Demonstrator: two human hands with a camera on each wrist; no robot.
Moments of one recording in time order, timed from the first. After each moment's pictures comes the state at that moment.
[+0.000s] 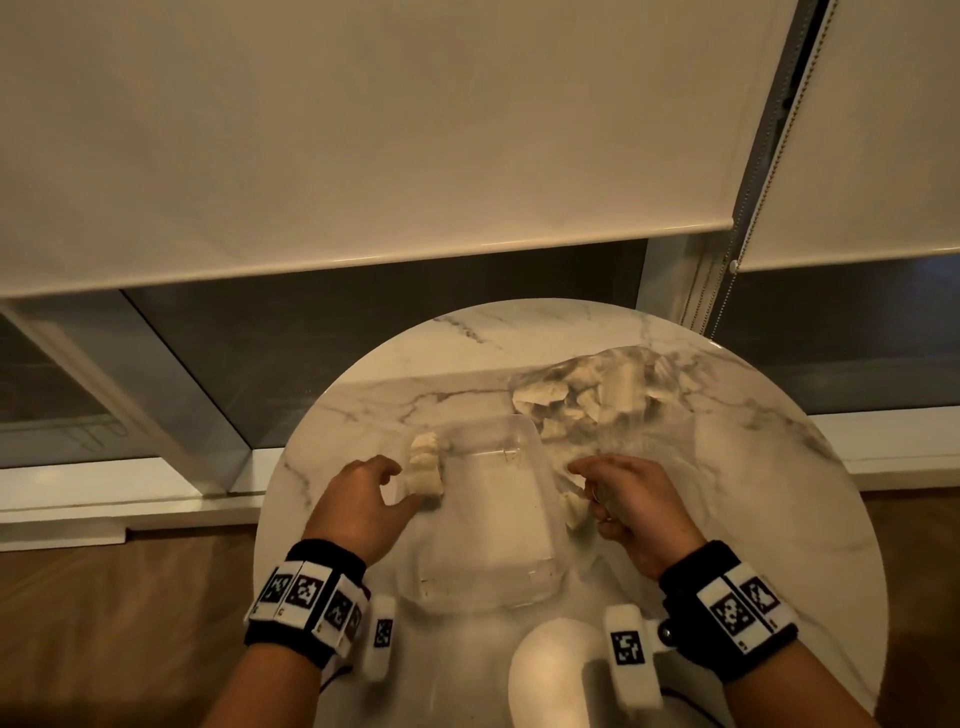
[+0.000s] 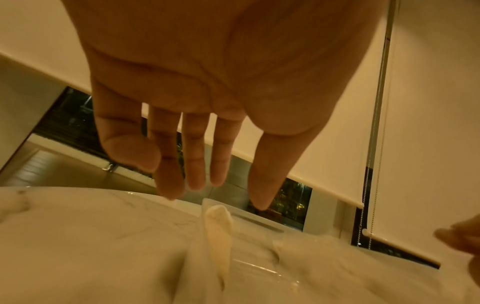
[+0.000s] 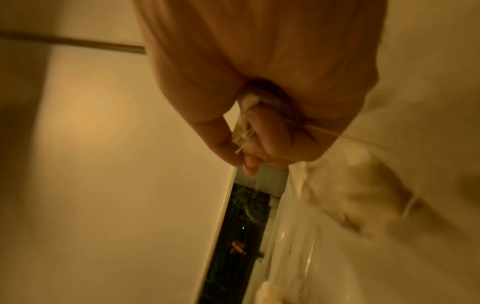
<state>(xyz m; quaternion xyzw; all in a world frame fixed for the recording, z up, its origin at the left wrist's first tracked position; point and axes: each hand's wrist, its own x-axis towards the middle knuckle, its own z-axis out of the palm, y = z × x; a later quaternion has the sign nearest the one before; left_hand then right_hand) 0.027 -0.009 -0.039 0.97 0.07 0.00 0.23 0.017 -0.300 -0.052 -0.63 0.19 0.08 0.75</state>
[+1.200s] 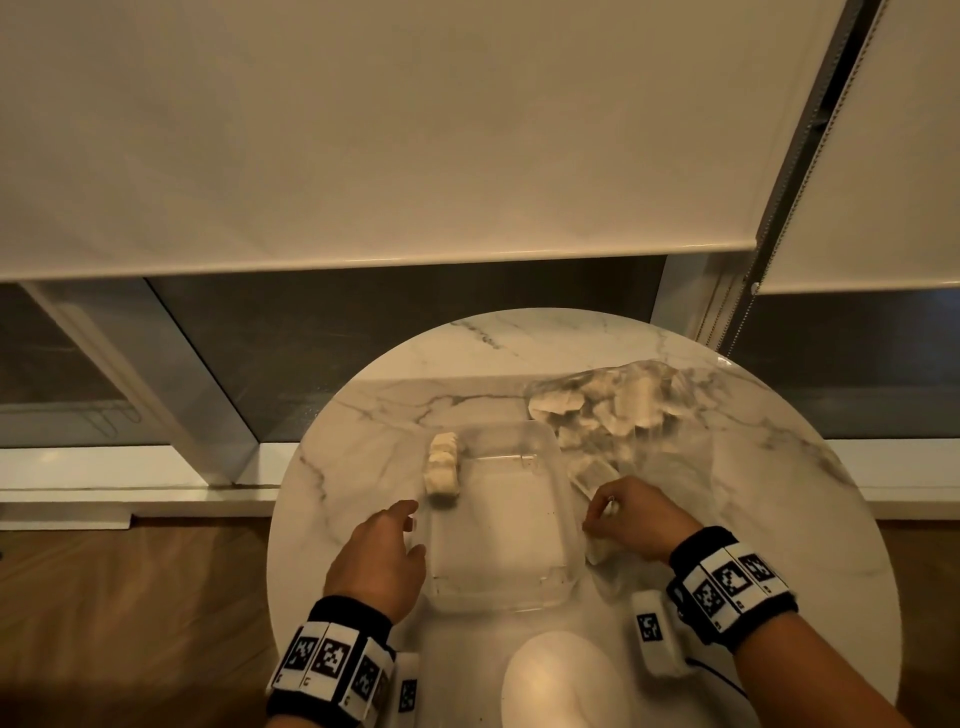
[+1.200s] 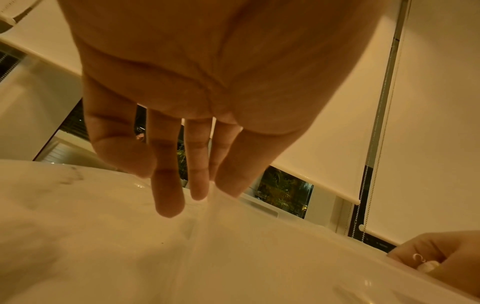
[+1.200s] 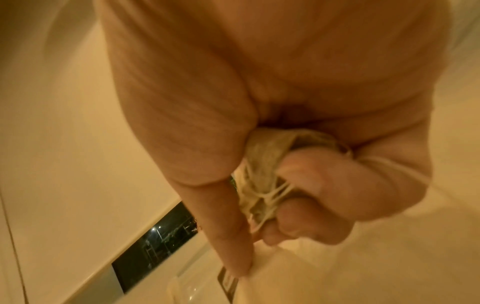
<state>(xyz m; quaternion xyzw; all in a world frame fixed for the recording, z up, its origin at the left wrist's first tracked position) -0.018 -0.016 -0.057 0.96 0.11 -0.05 0.25 0.041 -0.313 -0.067 -0.92 0.04 0.18 0.36</state>
